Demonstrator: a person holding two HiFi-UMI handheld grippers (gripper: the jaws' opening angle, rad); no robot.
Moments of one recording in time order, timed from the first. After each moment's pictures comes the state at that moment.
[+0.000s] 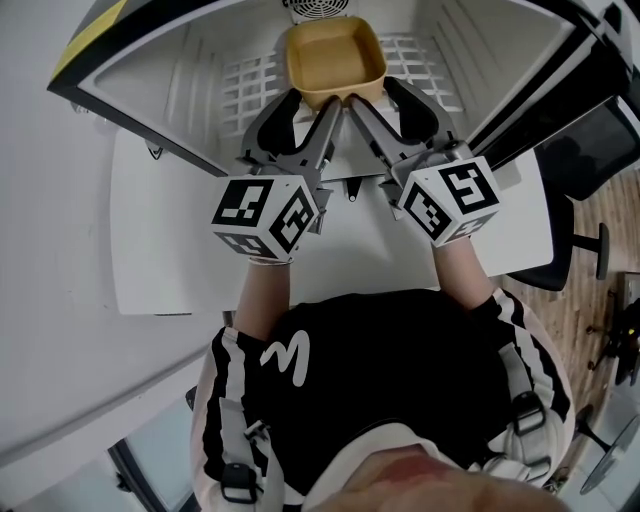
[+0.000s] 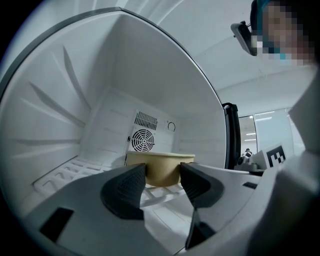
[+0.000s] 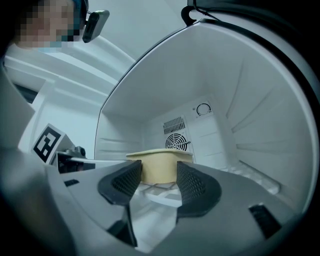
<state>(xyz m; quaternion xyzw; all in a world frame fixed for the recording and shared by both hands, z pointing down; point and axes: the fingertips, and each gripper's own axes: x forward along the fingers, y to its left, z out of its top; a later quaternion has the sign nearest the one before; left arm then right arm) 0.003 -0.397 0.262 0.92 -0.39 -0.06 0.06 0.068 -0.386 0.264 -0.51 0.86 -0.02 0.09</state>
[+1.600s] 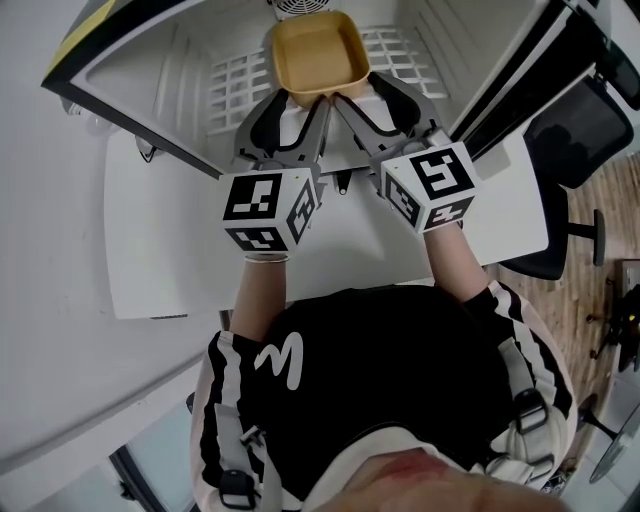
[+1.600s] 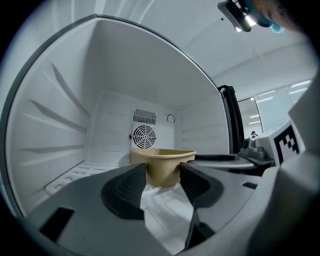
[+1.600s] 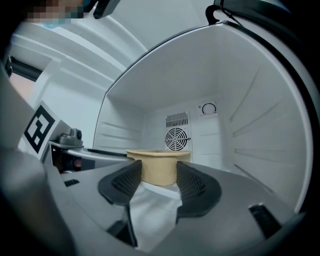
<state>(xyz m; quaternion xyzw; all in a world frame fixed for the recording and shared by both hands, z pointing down) 0.004 -0.393 0.279 0.91 -0.42 0.01 0.01 0.063 -0.384 0.280 -0.53 0.85 0.02 0.01</state>
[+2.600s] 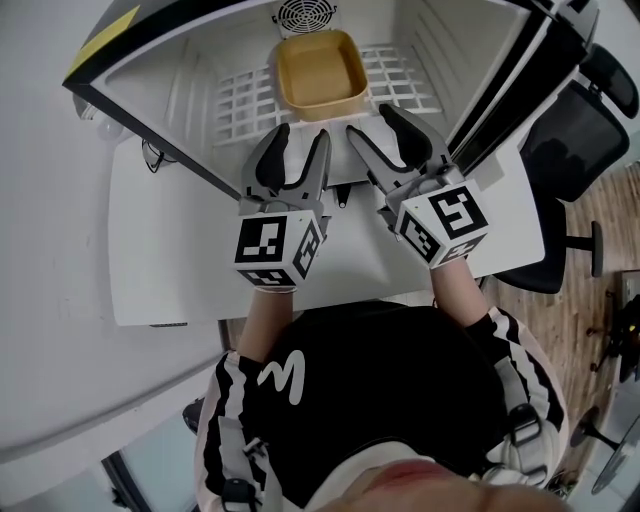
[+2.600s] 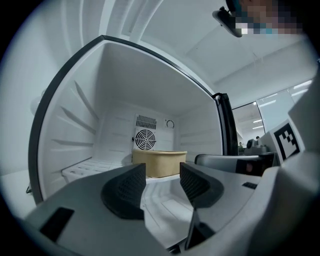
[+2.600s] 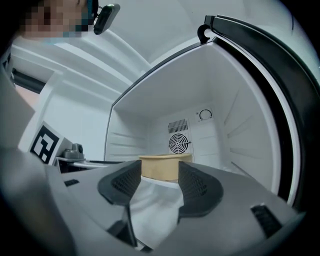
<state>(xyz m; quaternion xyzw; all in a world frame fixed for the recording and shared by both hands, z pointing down) -0.005 -0.361 0.280 0.90 -0.44 -0.03 0.00 0.071 -0.346 0.271 -0.51 0.86 0.01 0.05</state>
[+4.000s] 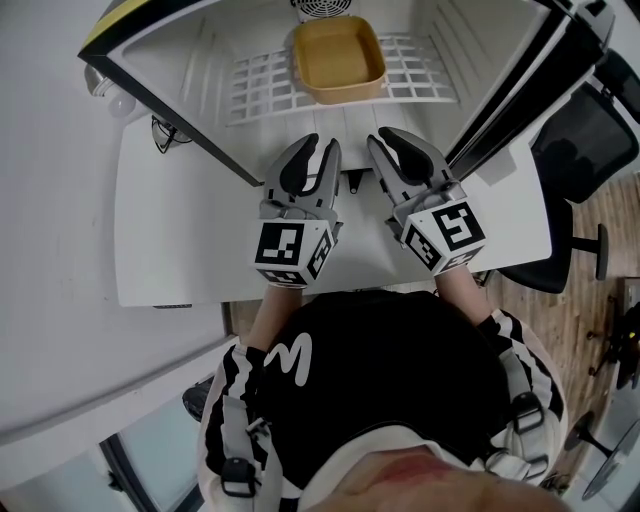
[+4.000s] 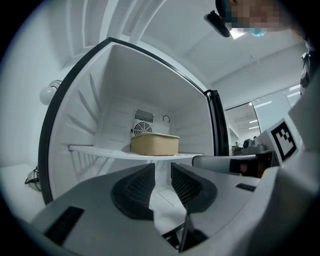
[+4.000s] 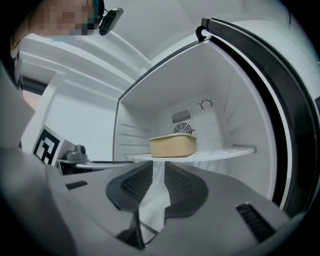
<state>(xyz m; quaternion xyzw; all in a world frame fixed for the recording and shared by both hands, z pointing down) -0.010 -0.339 0.319 0.91 -0.42 -0.04 0.00 0.057 -0.324 0.313 -0.50 0.86 -0.01 0.05</state>
